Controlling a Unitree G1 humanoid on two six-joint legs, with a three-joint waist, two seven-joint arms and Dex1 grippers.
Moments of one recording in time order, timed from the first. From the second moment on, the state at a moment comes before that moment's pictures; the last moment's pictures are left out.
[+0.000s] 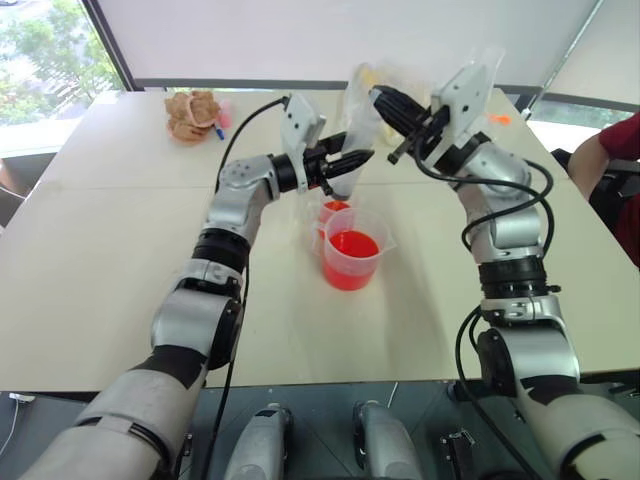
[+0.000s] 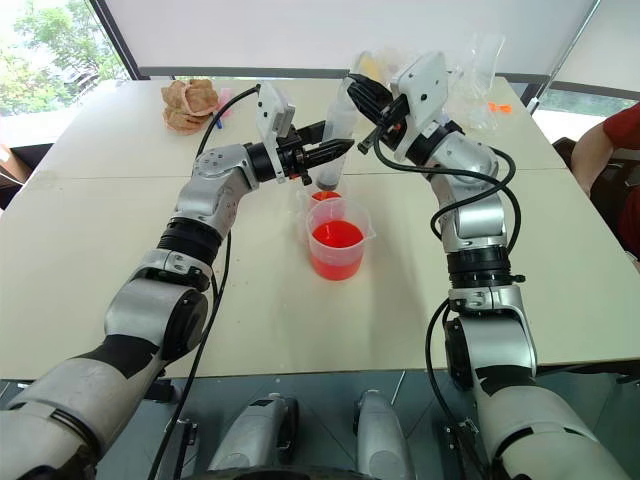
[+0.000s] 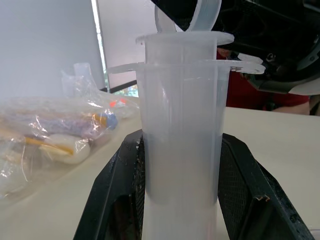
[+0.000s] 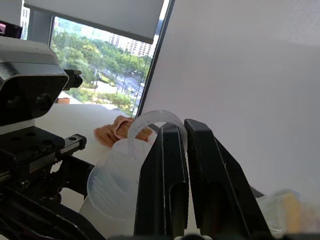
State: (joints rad) left arm -1.14 0.14 0.03 0.84 -0.23 -0.01 -0.97; right arm -0.91 -0.34 -0.06 0.33 0.21 0.00 0.71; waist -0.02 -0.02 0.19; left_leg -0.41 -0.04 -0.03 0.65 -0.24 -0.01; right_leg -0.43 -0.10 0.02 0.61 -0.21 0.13
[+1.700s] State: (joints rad) left arm -1.06 0.29 0.33 0.27 -0.43 1.61 -0.08; right arm -0.45 -0.92 -0.16 -0.52 0.95 0.80 0.98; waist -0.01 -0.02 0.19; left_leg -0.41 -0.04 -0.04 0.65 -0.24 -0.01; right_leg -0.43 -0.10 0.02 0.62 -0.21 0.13
